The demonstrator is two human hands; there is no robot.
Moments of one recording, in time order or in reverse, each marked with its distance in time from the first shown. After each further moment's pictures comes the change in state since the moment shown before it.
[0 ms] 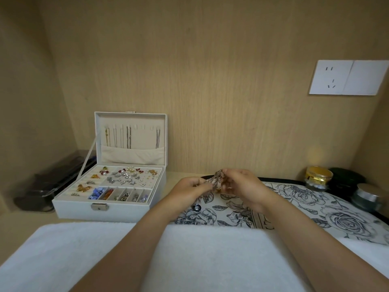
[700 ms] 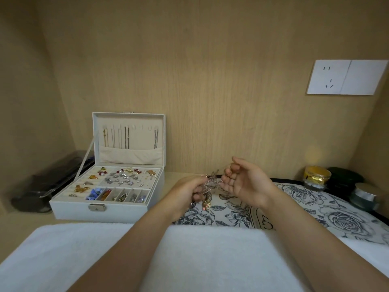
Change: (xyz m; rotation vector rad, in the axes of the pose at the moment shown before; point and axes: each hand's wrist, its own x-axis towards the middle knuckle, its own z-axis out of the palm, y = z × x) left_hand 0.009 -0.005 0.006 -0.482 -0.058 -0.052; right_hand 0.000 -0.011 -0.012 0.555 0.012 0.101
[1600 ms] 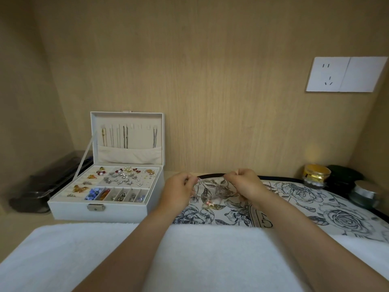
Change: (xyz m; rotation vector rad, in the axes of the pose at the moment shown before) left_hand 0.000 -0.007 -0.011 0.649 0.385 0.221; right_hand 0.002 0.012 -0.003 -0.845 0.370 -0.052
